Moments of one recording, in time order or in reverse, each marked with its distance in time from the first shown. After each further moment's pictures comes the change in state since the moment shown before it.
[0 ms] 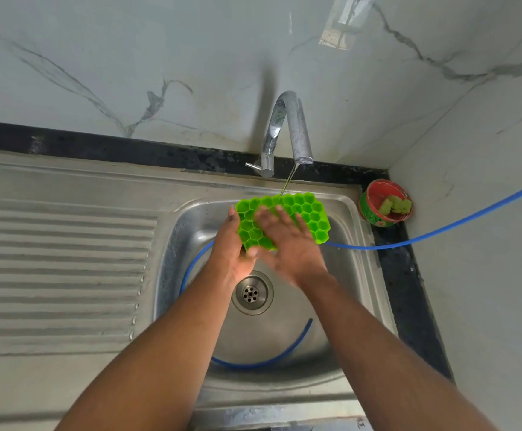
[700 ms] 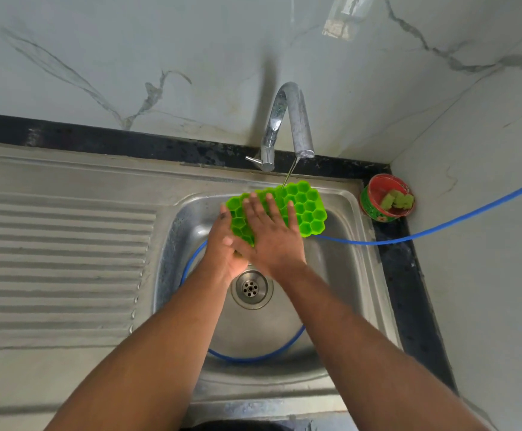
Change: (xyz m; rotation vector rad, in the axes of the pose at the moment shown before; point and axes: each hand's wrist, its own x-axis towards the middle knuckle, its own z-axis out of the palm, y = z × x) left_hand 0.003 0.000 -0.012 -0.046 0.020 0.053; right_hand 0.014 -0.030 0.006 -0.101 0.032 0.059
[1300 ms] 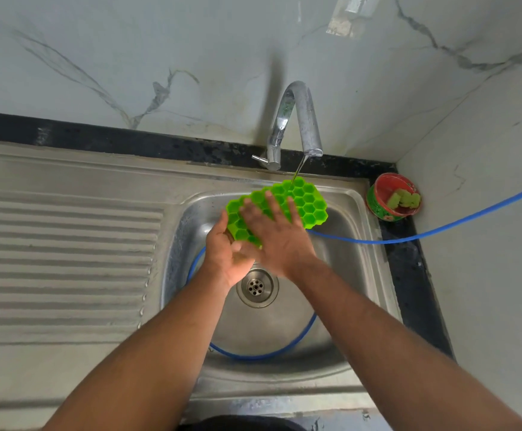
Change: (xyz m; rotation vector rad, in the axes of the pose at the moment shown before) left_hand -0.019 0.005 -0.015 -0.208 -0.053 -0.034; right_hand -0.003 -0.002 -0.010 -0.162 -0.068 -0.269
